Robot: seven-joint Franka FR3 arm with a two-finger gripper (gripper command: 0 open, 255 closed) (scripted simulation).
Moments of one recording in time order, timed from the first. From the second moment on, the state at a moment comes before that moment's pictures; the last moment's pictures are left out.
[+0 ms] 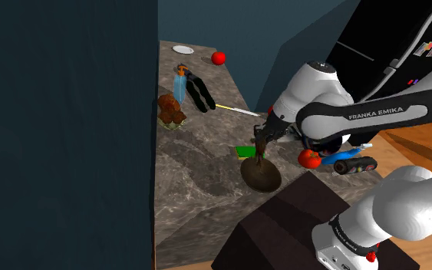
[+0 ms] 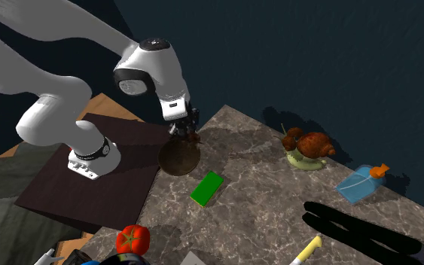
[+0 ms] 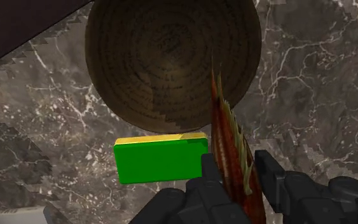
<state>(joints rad) 0.03 -0.46 0.19 -2.77 0.00 2.49 0.63</state>
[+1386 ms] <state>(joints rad) 0.04 -0.48 0.20 -3.02 0.02 2.73 0.64</state>
